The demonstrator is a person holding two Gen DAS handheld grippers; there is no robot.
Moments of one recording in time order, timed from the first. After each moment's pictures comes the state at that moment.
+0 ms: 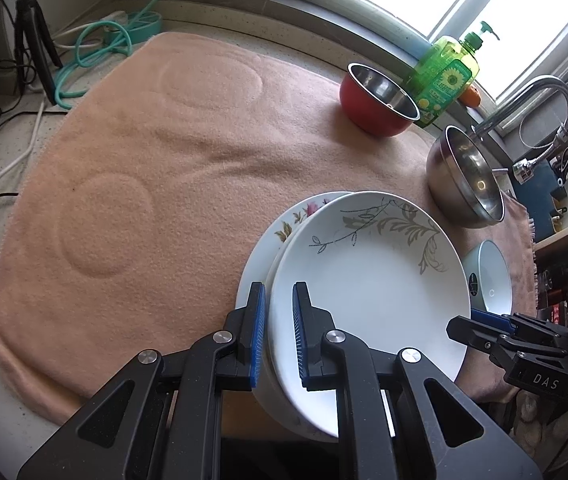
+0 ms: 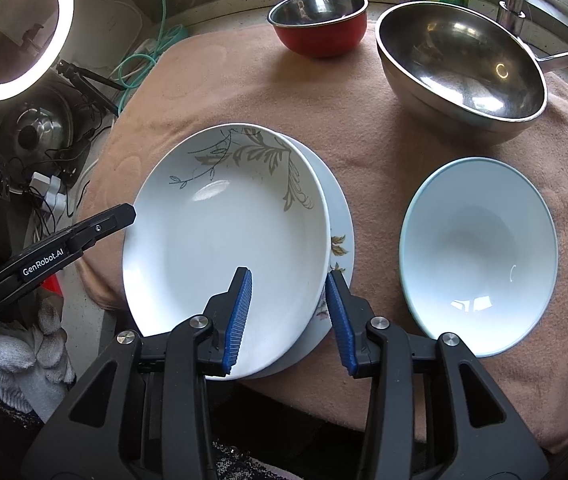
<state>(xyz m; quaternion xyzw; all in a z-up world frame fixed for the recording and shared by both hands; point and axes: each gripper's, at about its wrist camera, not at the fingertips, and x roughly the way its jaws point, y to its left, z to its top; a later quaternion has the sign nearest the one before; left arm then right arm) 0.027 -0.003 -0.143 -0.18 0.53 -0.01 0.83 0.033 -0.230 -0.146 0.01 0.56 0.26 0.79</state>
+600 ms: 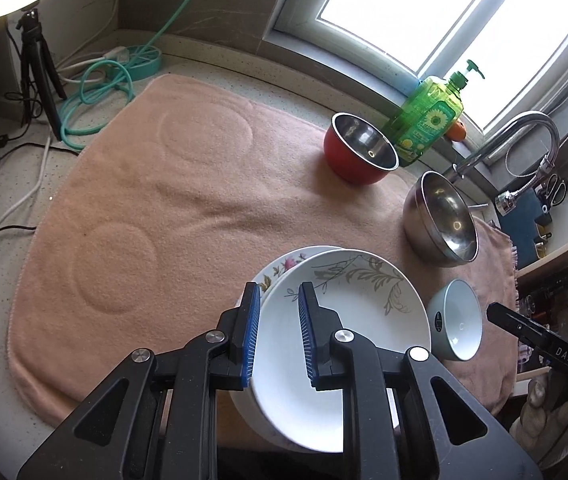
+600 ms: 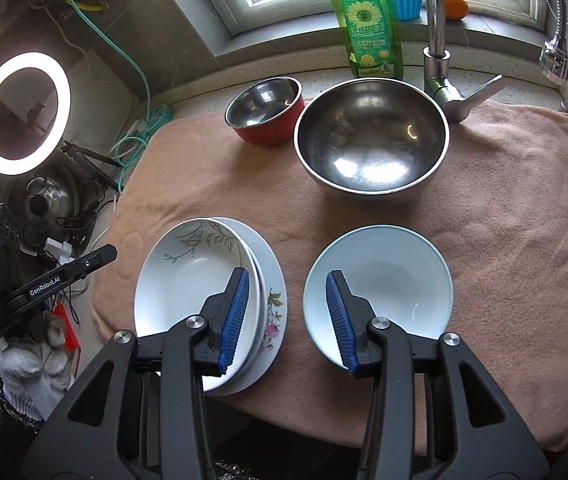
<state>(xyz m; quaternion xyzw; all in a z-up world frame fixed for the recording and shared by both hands) 0.041 -0.001 -0.105 -0.20 0.49 -0.02 0.85 0.047 -0.309 -0.097 0.08 0.50 0.22 0.84</state>
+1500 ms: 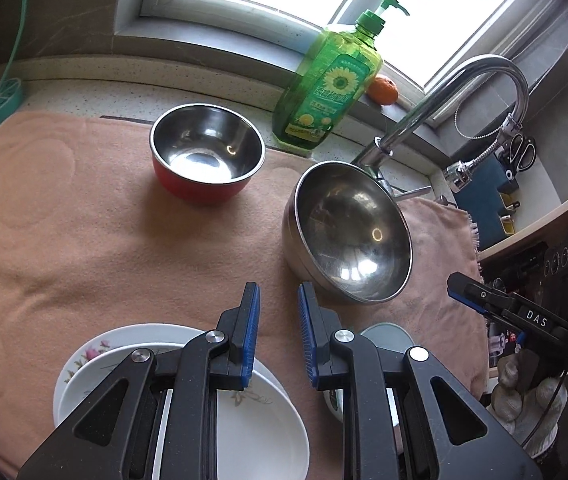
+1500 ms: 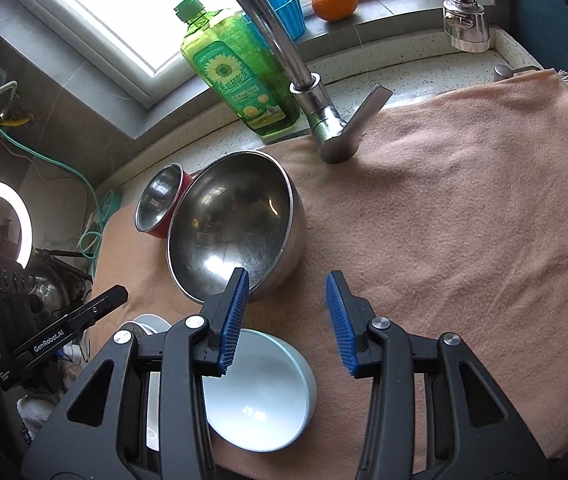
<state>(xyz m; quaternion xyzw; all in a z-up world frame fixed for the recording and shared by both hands) 0.144 -0.118 -0.105 -0.16 0.51 -0.13 0.83 0.131 -0.418 -0.114 0.19 0.49 0.15 0.84</state>
